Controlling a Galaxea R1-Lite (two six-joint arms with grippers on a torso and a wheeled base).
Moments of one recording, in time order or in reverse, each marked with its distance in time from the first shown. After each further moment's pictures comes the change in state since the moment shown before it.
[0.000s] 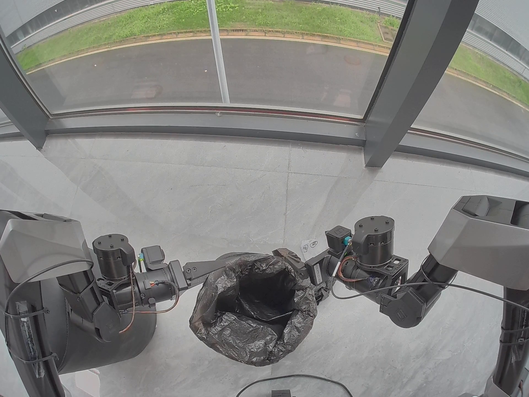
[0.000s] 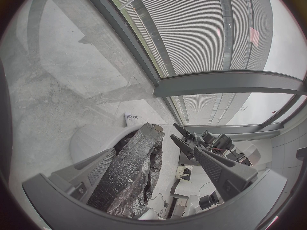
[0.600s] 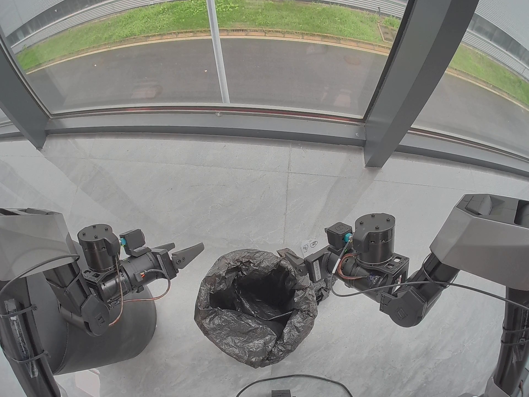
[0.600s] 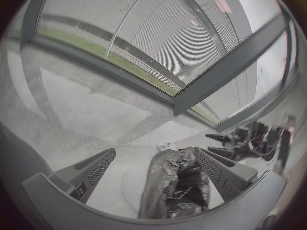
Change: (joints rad) left arm 0.058 -0.063 -0.001 -0.002 0.288 0.421; right arm 0.005 -0.012 -0.005 -0.002 -0.008 0.023
